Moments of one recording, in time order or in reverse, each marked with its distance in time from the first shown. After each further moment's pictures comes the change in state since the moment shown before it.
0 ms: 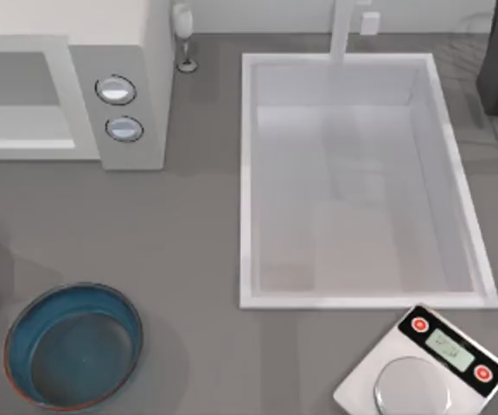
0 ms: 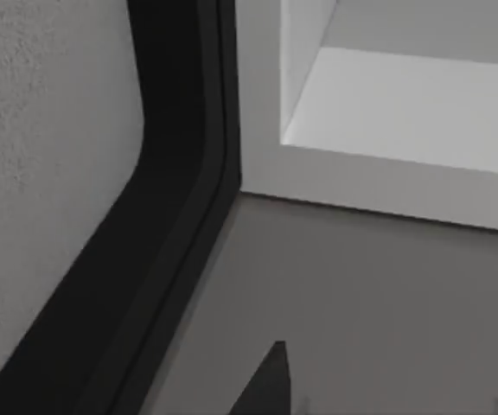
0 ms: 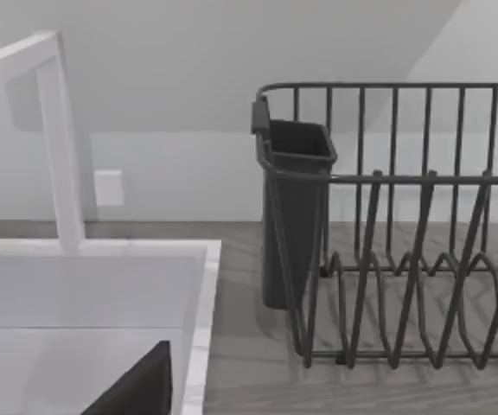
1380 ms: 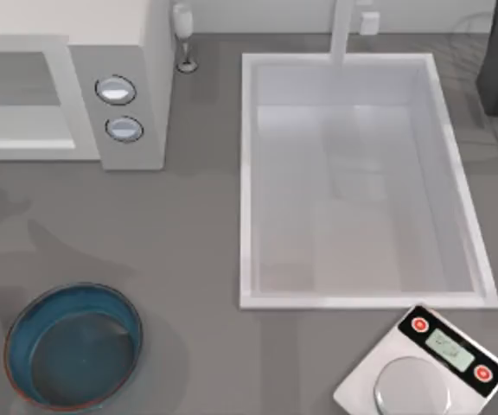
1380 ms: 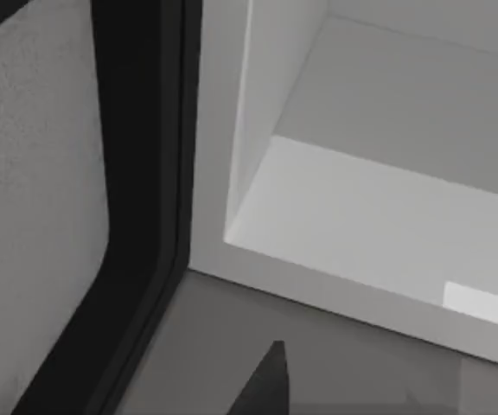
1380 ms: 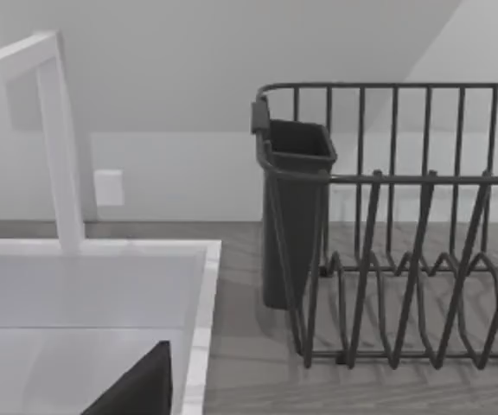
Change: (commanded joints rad) left arm -0.052 -0.482 0.108 -0.686 -0.042 -0.143; right arm 0.000 0.000 0.000 0.000 0.000 0.000
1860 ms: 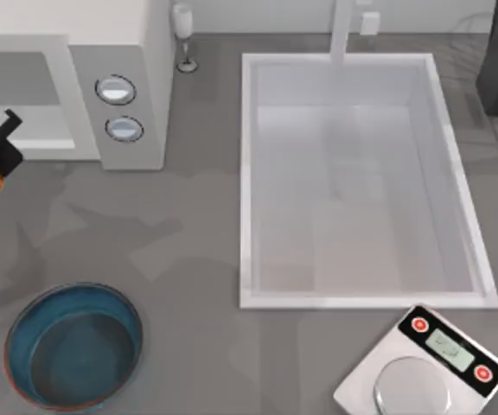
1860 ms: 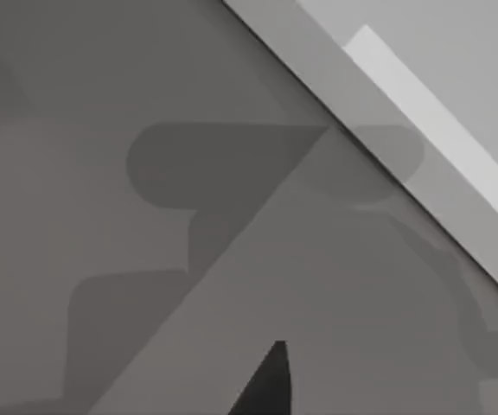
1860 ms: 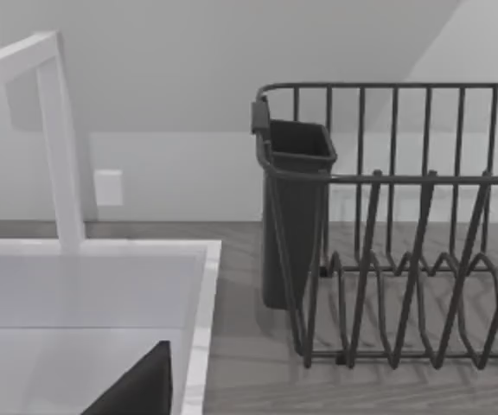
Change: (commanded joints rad) left arm -0.240 0.114 0.295 -0.583 -0.156 -0.649; right arm 0.000 0.000 0.000 0.000 0.000 0.000
